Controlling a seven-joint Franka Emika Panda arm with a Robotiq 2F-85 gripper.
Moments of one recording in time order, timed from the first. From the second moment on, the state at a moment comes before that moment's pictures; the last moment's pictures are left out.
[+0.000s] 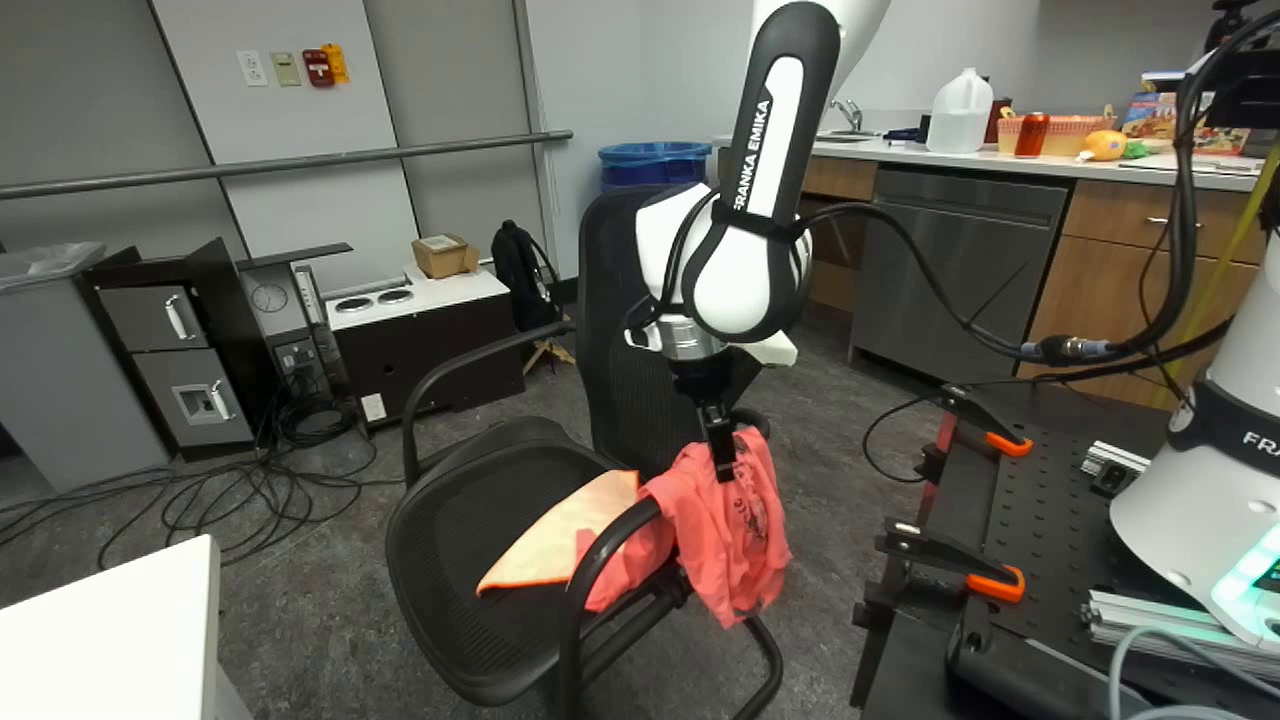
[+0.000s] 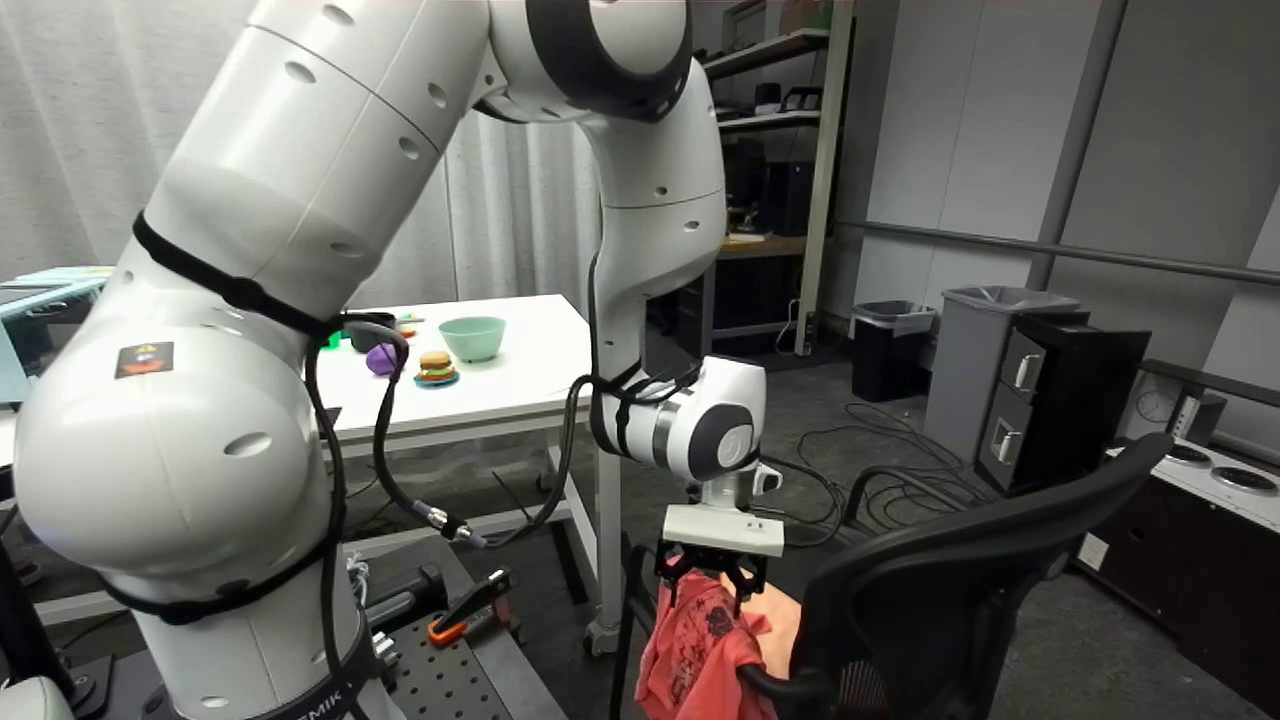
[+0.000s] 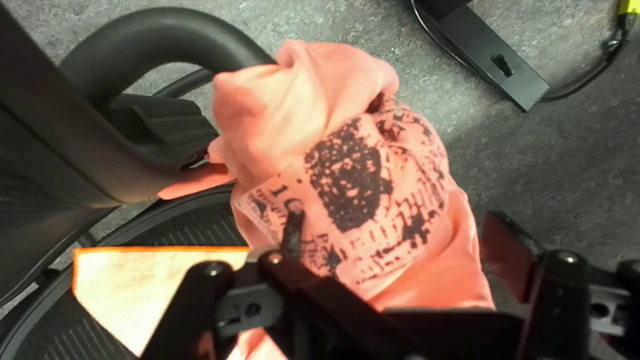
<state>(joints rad) -0.03 0.62 0.02 -2.33 -0.26 2.80 -0.50</state>
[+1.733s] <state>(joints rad) -0.06 0.45 0.07 -2.21 -0.24 2.80 -0.48</state>
